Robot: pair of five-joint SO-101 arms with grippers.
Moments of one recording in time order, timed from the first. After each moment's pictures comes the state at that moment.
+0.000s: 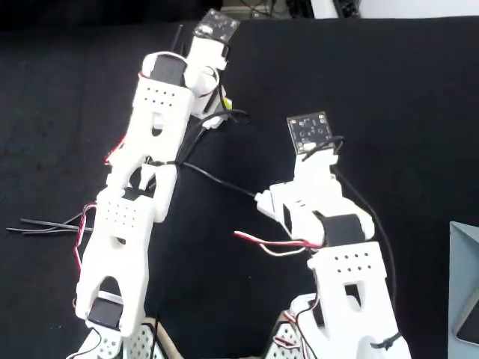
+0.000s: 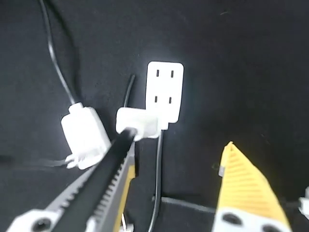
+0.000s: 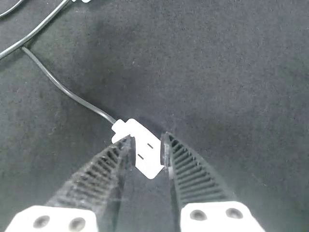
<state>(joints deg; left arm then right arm) 11.1 48.0 -70.0 91.6 -14.5 -8.1 -53.6 59.6 56.3 3.9</state>
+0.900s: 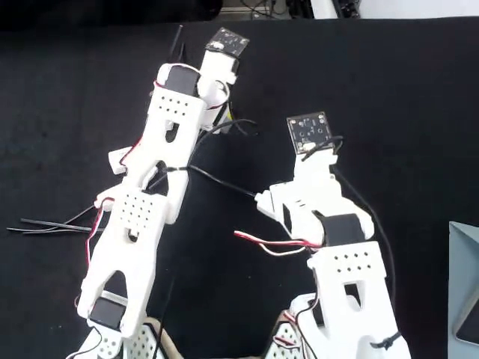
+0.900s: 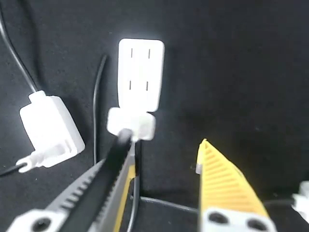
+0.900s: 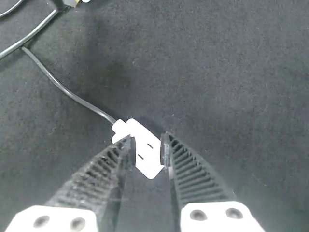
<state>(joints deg) 13.7 60.3 -83.1 98.1 -12.4 -8.1 -53.6 59.6 56.3 3.9</state>
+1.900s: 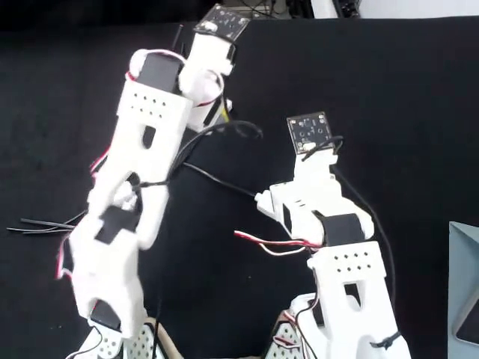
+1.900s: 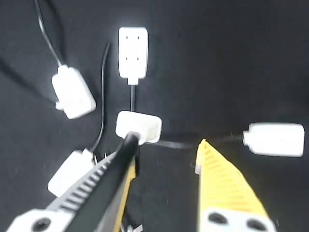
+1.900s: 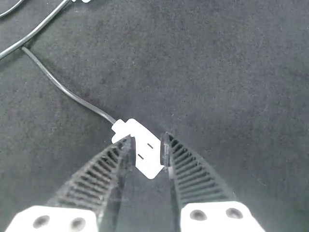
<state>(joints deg) 15.4 21.9 -49.5 100.6 -11.9 -8.1 -53.6 59.6 56.3 3.9</state>
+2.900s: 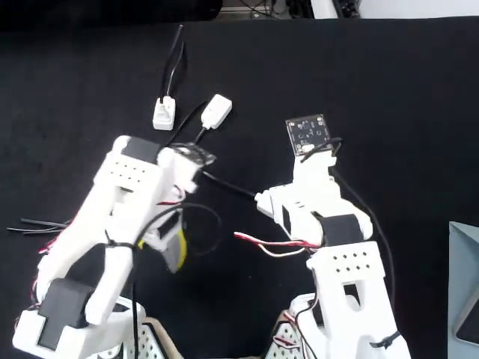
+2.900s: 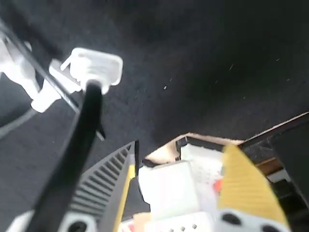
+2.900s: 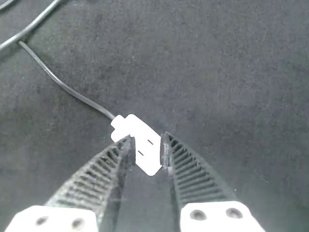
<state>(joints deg) 12.1 -14.0 27.4 100.1 -19.7 -8.4 -53.6 60.6 56.1 3.9</state>
